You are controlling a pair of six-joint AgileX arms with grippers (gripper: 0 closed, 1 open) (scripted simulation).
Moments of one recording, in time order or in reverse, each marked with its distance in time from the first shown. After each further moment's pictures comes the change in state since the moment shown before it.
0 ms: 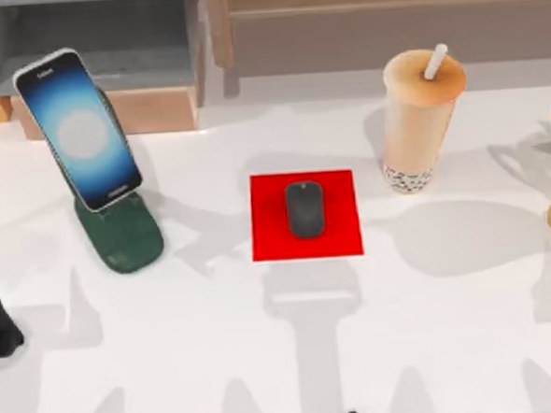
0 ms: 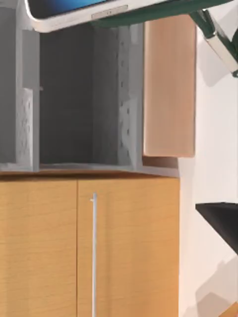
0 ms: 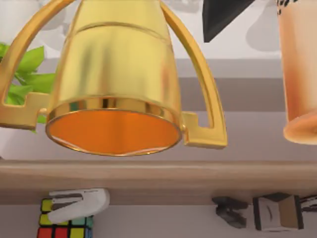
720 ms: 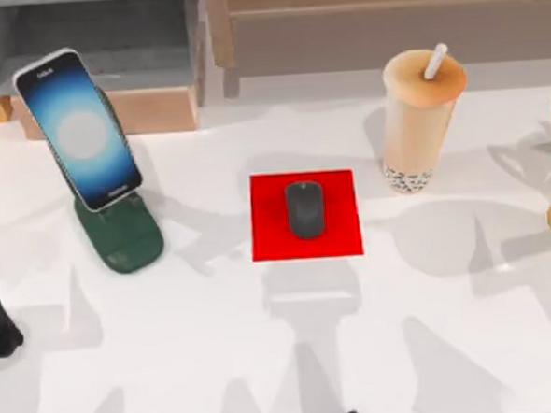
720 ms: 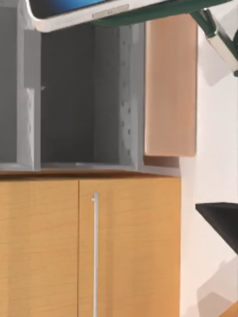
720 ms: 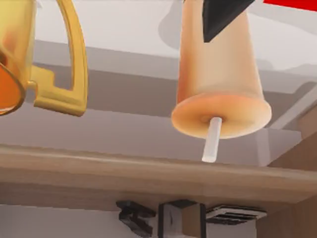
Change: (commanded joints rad) left arm 0.000 0.000 0.000 0.000 0.000 0.000; right arm 0.322 0.602 0.126 0.421 0.149 -0.007
